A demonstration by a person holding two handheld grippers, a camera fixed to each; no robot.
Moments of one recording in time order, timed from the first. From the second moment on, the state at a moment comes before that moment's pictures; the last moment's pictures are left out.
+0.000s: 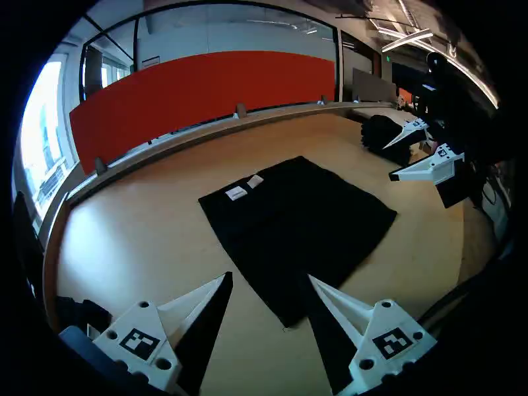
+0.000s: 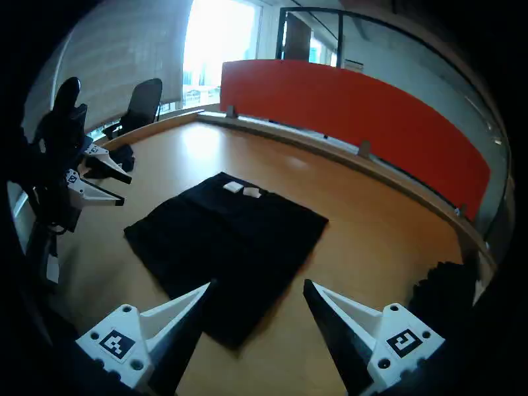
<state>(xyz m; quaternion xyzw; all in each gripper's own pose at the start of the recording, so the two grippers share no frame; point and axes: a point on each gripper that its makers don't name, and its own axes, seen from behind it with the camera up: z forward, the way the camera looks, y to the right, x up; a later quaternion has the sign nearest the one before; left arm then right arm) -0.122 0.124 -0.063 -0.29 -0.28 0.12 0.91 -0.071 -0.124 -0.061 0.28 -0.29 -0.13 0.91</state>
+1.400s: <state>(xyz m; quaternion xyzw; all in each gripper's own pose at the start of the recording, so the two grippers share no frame) -0.197 0.133 -0.093 -0.32 -0.37 0.14 0.86 -0.152 -0.117 -0.098 0.31 -0.36 -0.15 0.87</state>
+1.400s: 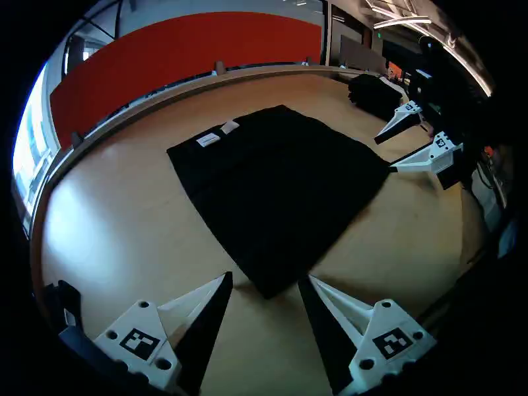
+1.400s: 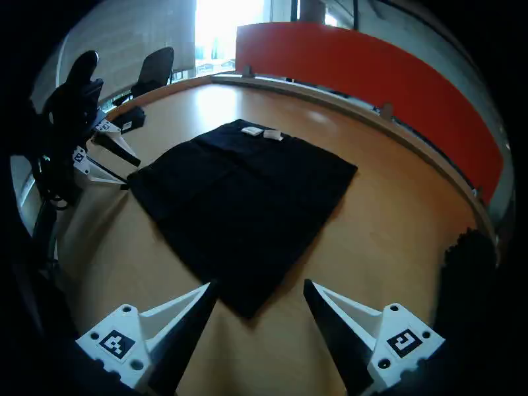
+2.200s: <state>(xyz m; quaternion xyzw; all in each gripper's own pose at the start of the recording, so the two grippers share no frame) -0.201 0.138 -0.094 -0.35 -0.36 0.15 0.85 -0.163 -0.119 -0.103 0.33 -0.37 -0.15 0.85</state>
